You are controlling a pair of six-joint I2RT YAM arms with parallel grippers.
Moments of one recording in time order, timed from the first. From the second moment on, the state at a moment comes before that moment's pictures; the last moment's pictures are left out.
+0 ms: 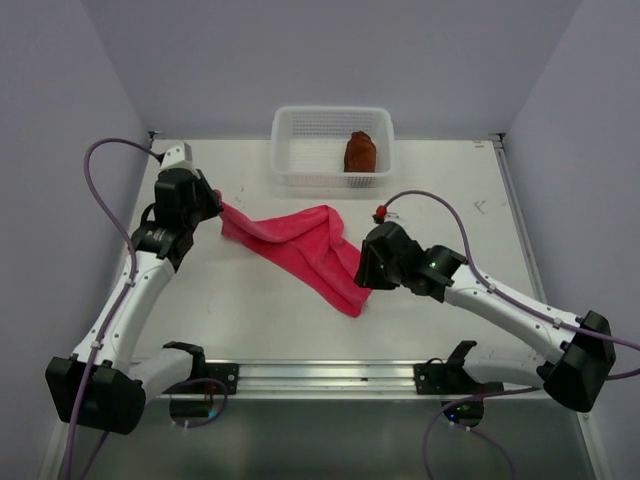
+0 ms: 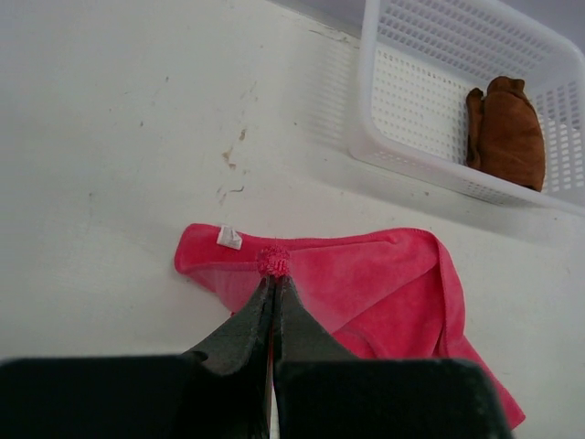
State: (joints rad) left arm -0.17 1.09 1.00 -0.36 -0.13 -0.46; right arm 0.81 1.18 1.00 -0.69 0.16 0.75
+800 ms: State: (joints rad) left arm -0.17 1.08 0.92 -0.36 -0.27 -0.44; right arm 0.91 1.24 0.69 -0.47 0.14 1.20
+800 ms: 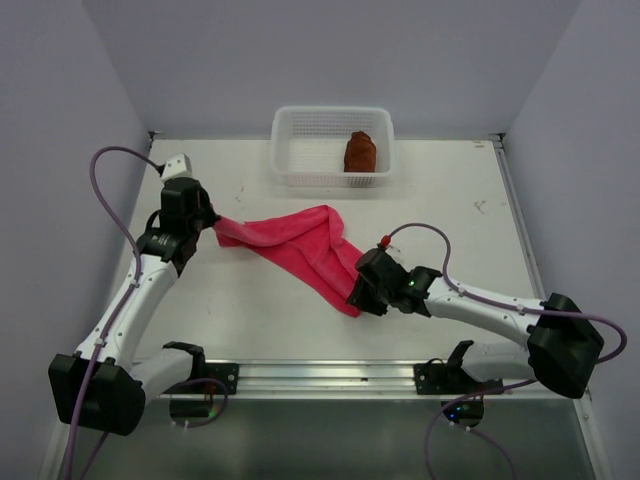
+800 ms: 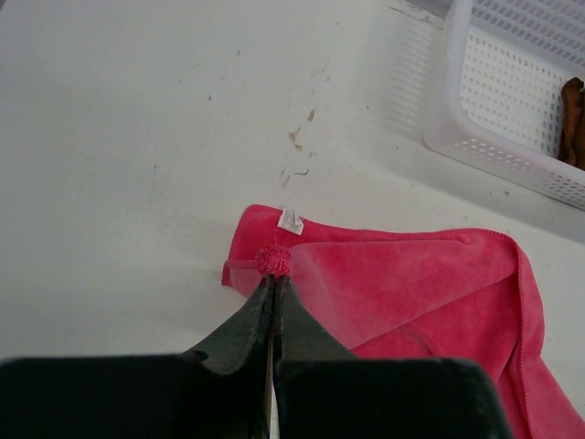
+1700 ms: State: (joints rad) left arm -0.19 1.08 0.91 -0.36 -0.27 -0.43; right arm 0.92 1.31 0.60 -0.37 0.09 1.33
